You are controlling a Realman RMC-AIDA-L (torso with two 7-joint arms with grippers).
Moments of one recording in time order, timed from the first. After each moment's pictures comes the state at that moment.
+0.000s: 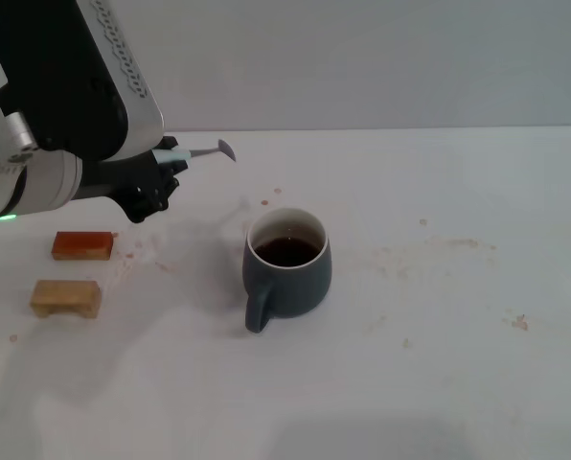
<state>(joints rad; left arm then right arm) -0.23 -1.93 -1.39 -2.01 2.70 -1.16 0.76 0.22 2.08 0.58 0.15 -1.49 -1.16 0.00</state>
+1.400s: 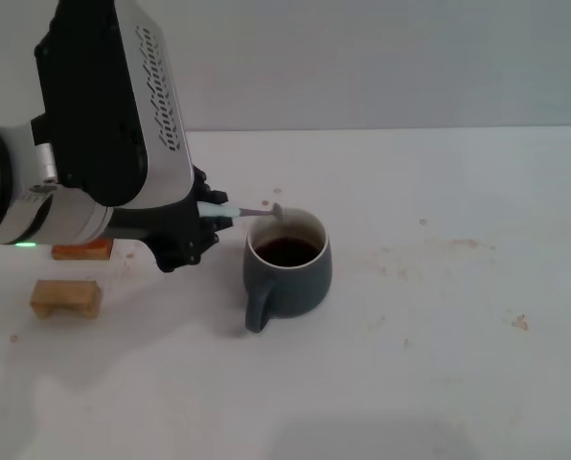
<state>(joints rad) -0.31 -1.83 -1.35 -1.96 2.46 -1.20 0.85 0.18 2.09 0.58 0.20 -1.39 -1.36 -0.13</state>
